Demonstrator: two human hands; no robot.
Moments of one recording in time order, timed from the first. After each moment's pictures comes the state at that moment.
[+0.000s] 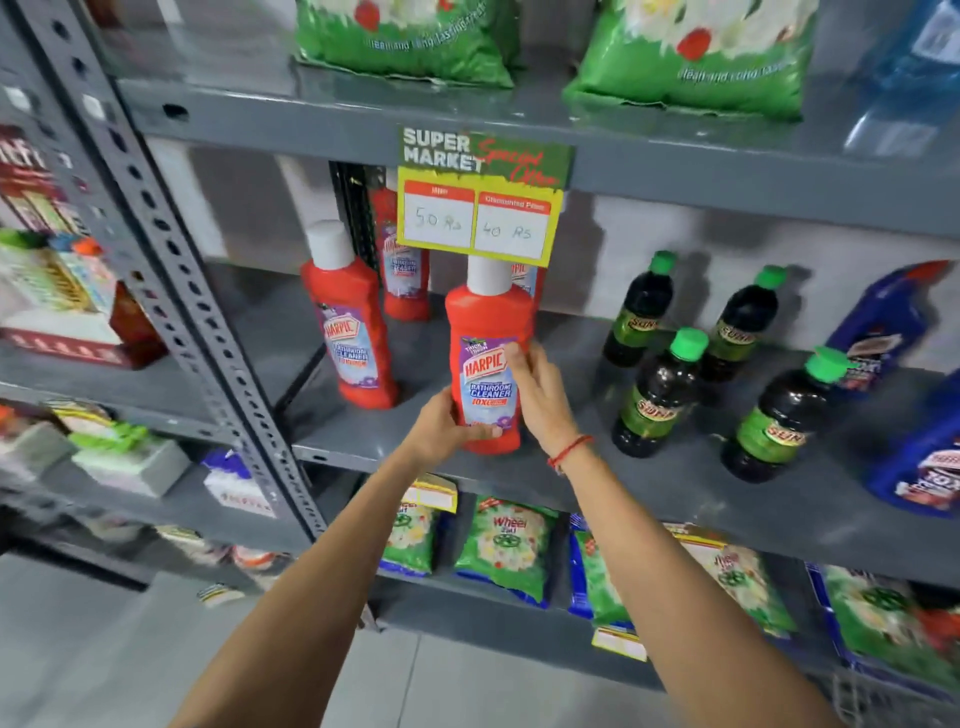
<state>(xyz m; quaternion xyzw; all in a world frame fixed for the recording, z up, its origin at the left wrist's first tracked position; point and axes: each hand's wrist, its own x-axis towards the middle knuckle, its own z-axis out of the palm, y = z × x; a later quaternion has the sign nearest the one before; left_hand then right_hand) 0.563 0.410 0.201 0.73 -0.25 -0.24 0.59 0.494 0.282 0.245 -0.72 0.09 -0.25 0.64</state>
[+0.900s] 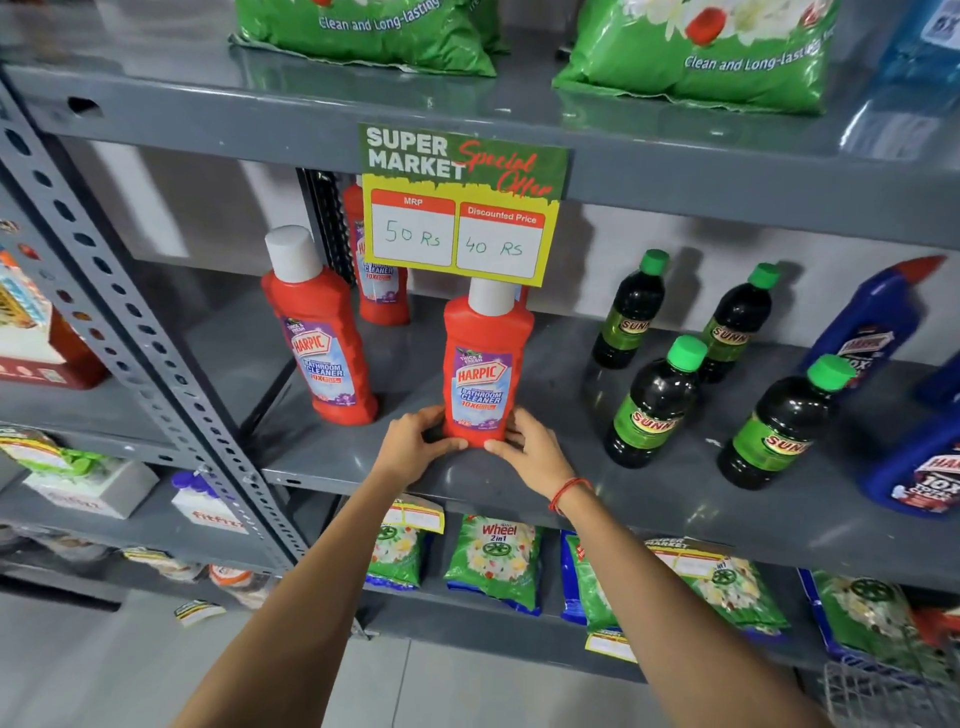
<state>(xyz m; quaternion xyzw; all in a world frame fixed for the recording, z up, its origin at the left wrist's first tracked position) 0.598 0.406 0.169 0.82 -0.33 -0.13 0.45 0.495 0.248 0.167 -0.80 0.15 -0.10 0.57</state>
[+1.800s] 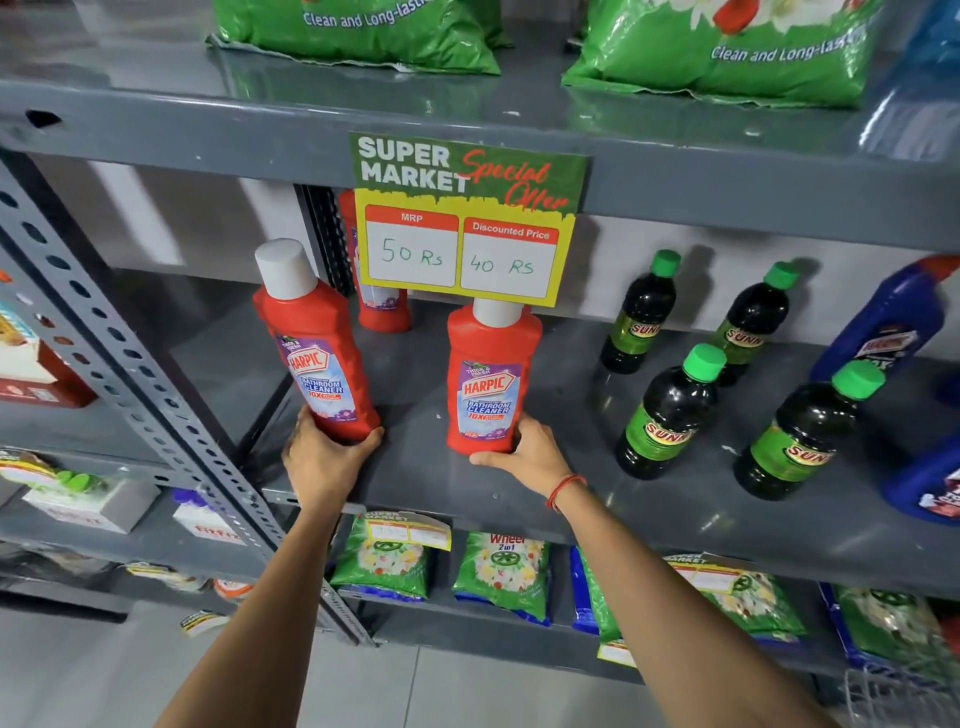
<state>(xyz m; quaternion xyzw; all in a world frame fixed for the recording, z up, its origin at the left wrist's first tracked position) 0.635 0.471 0.162 0.89 -0.02 0.07 0.45 0.520 0.246 0.163 -0.83 0.17 -0.08 0.52</state>
